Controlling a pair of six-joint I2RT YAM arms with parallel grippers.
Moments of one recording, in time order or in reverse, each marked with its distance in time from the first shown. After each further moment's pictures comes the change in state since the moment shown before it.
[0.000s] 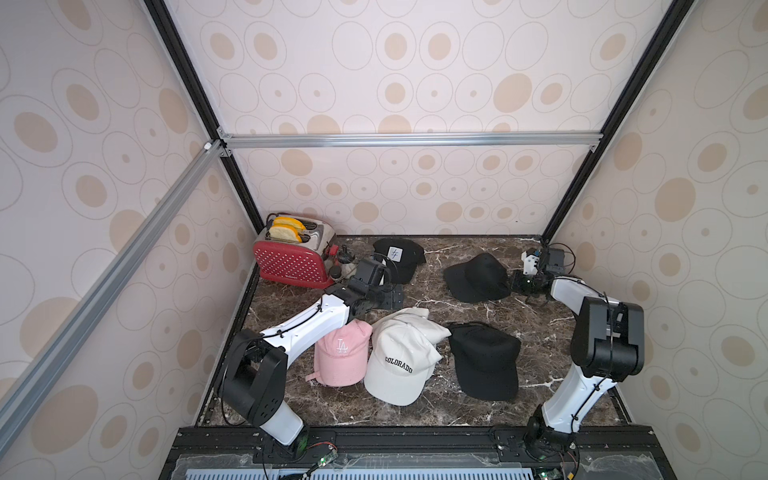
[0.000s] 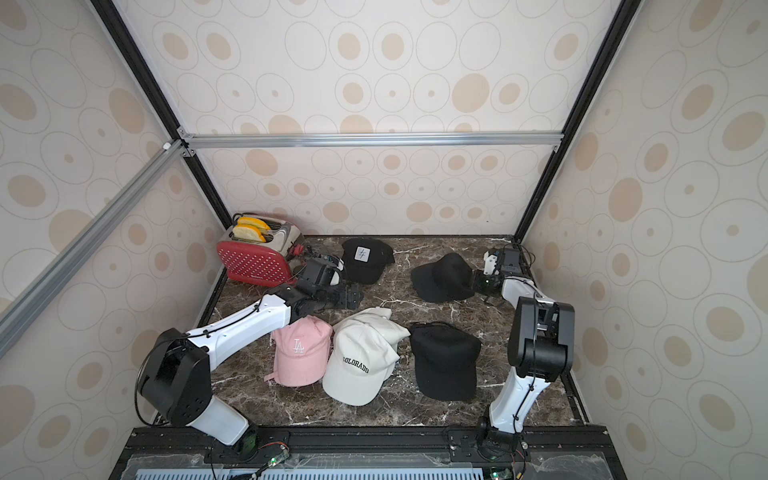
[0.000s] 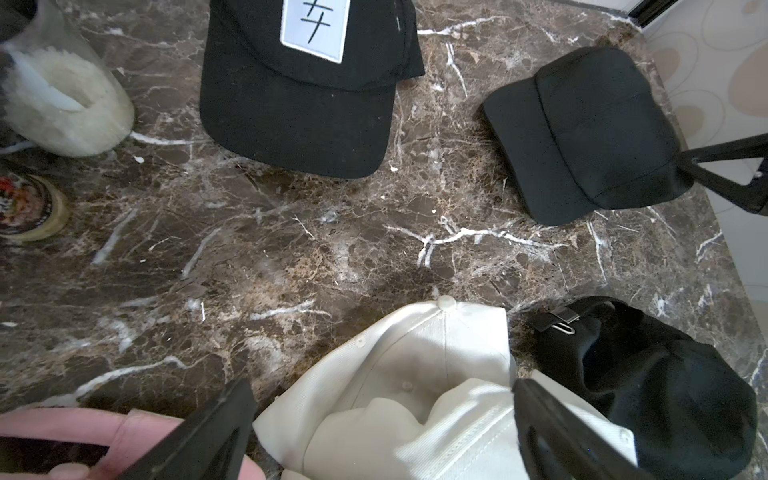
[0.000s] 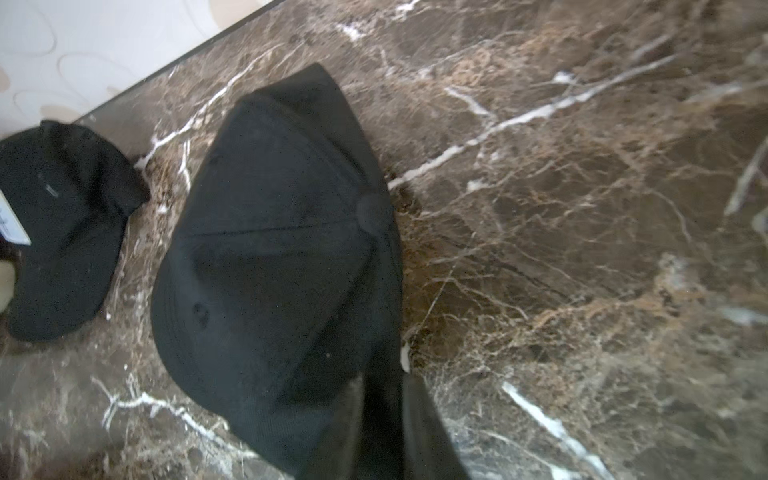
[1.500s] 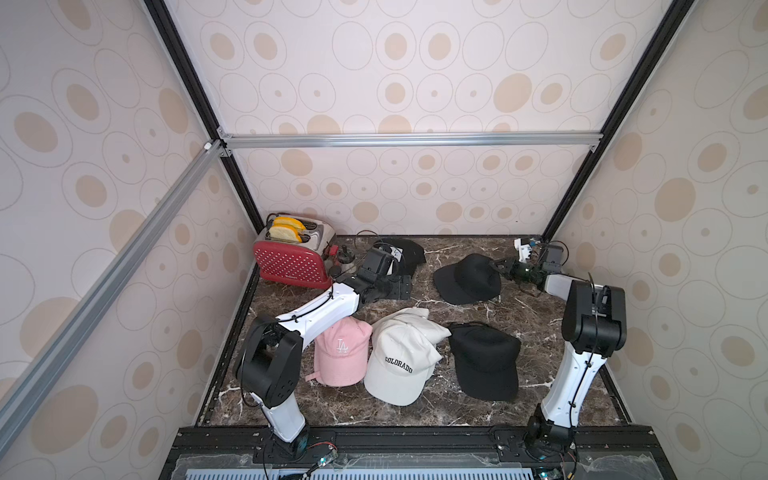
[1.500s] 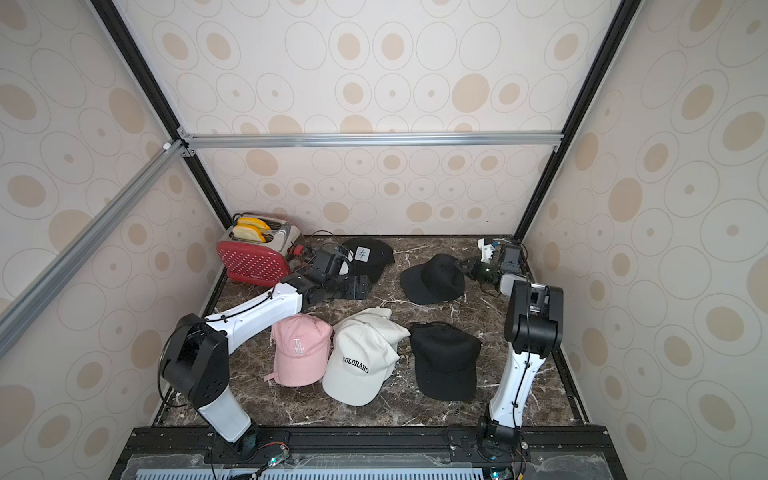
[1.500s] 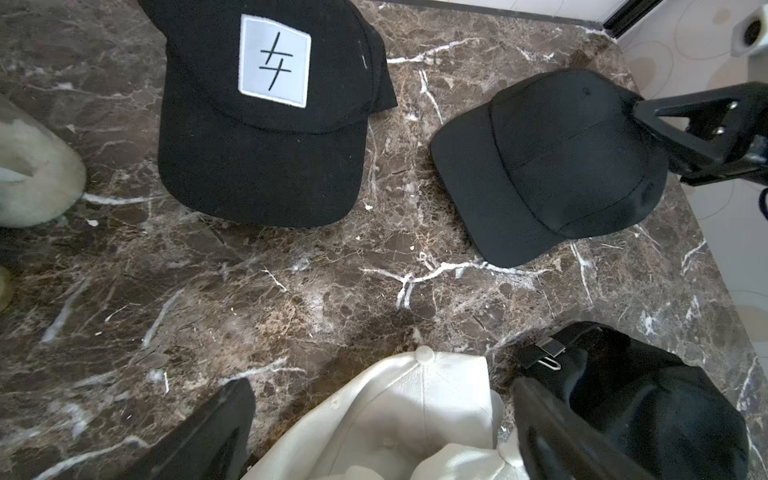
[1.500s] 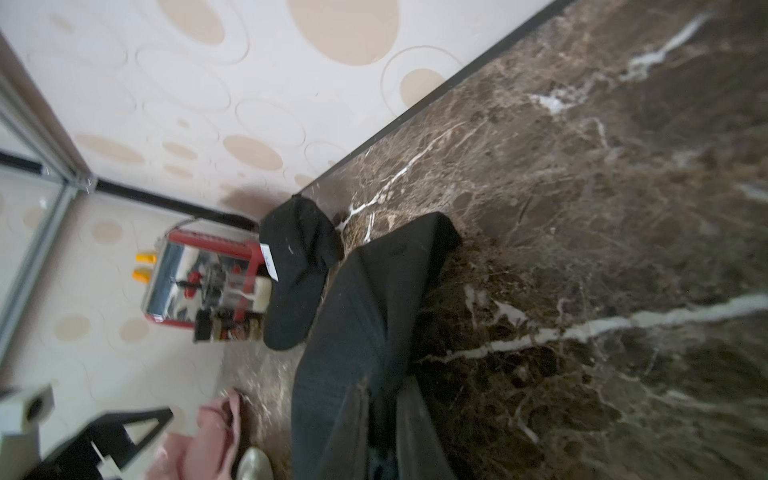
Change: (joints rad) left arm 0.000 0.130 0.137 0.009 0.042 0.032; right arm -0.033 0.228 0.132 0.354 -0.564 0.296
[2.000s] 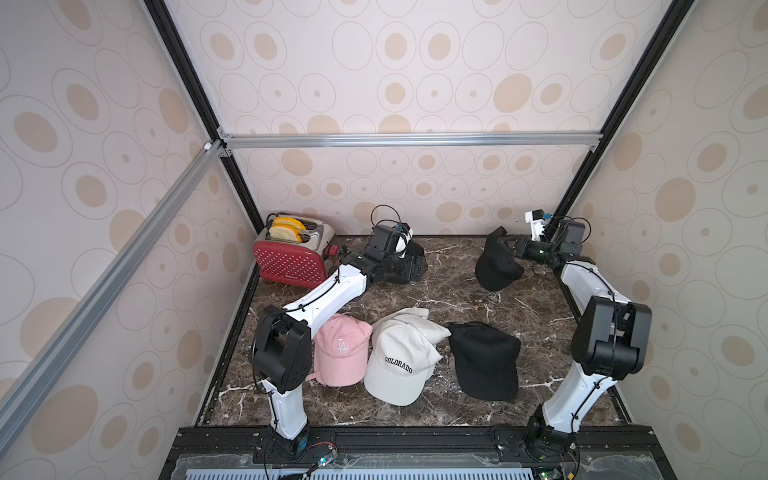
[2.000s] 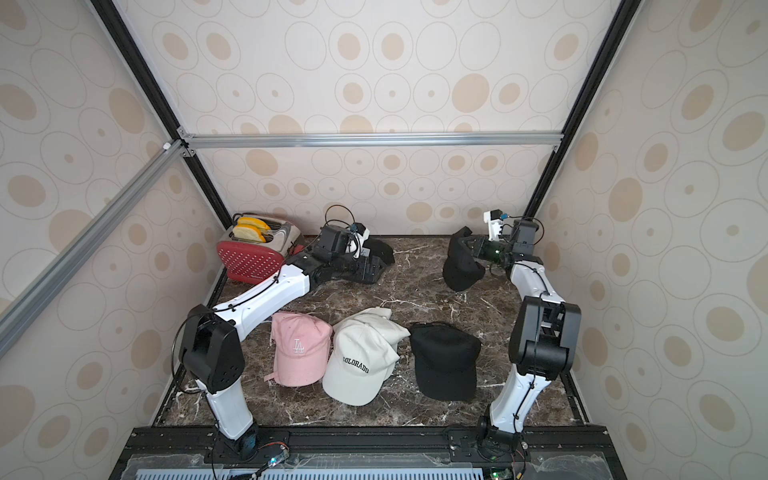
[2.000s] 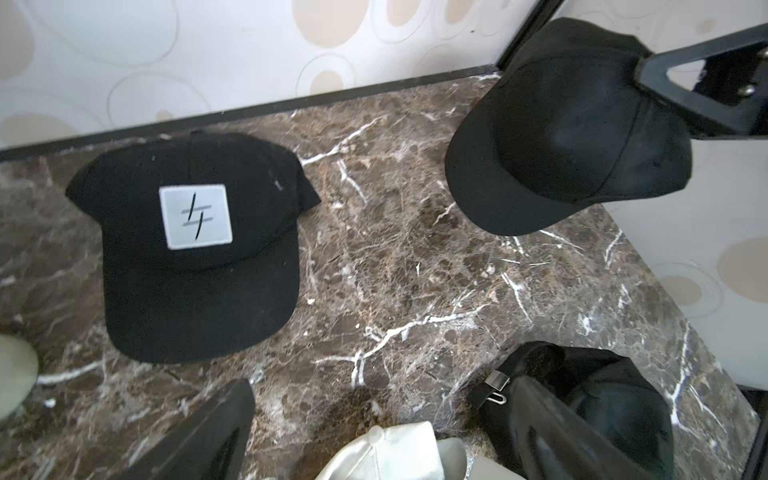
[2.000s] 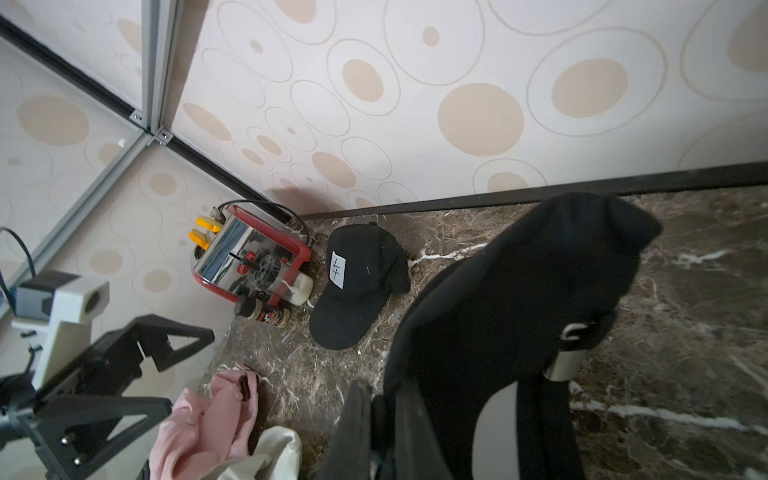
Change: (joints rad) left arm -0.001 0.120 0.316 -0.048 0.149 0.220; right arm 0.000 -0.237 0.116 -0.251 -0.048 -0.240
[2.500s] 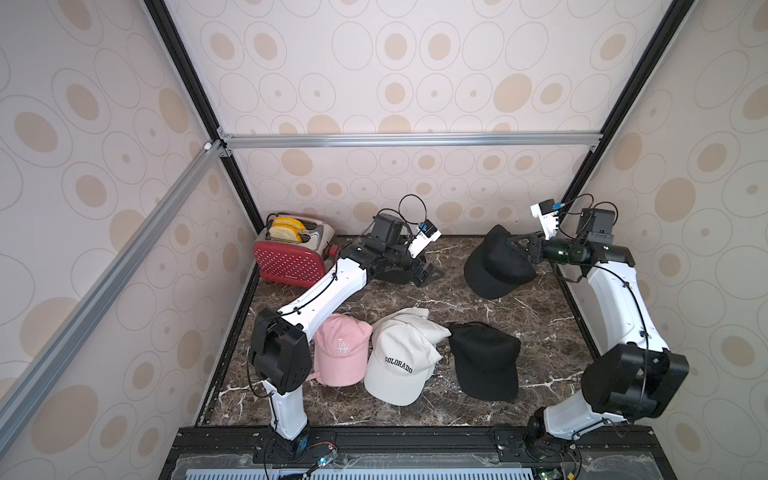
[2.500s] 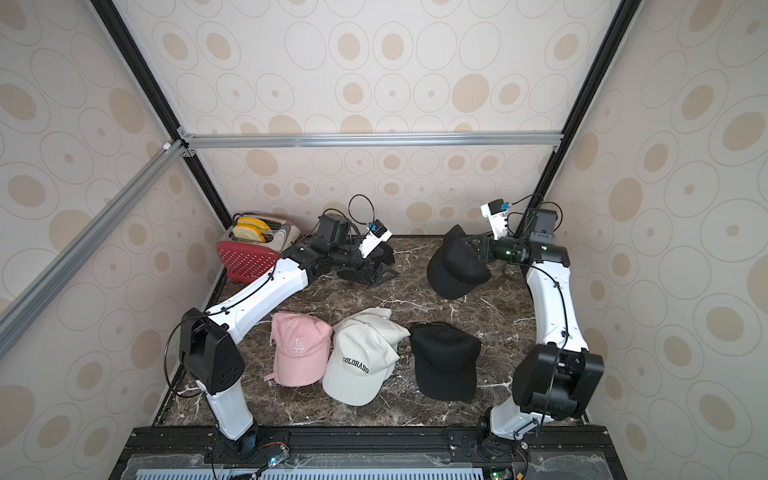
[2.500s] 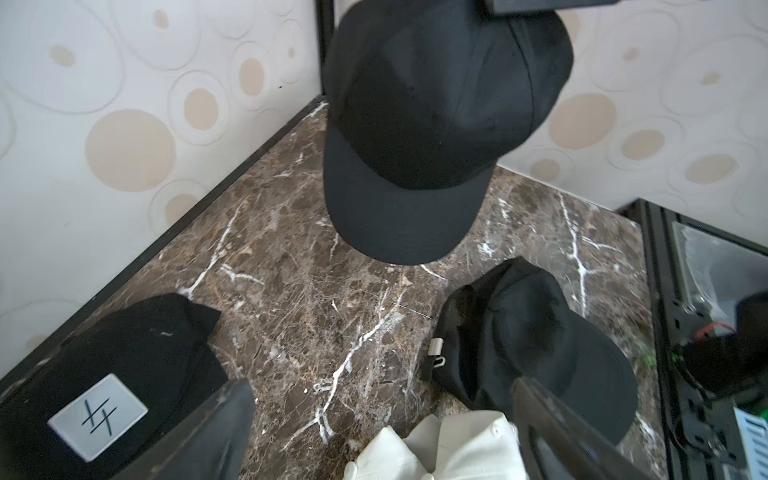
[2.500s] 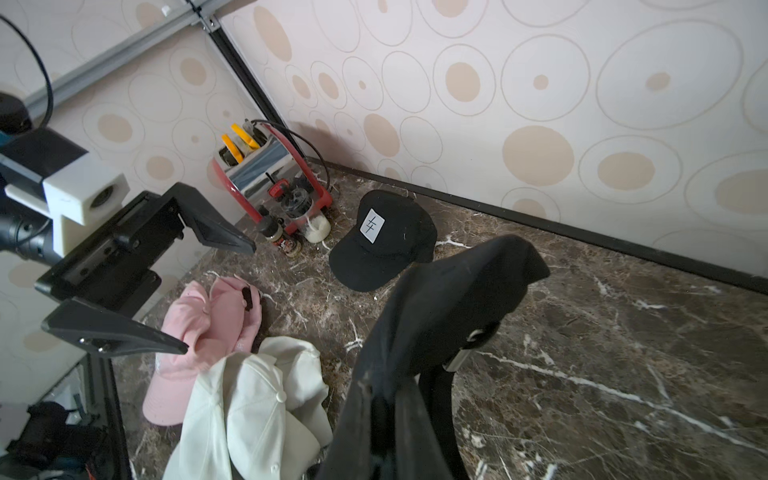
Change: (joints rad) left arm -0.019 -0.036 0.078 -0.083 0.362 0.472; right arm 0.025 -0.307 0.109 -0.550 0.038 -0.483
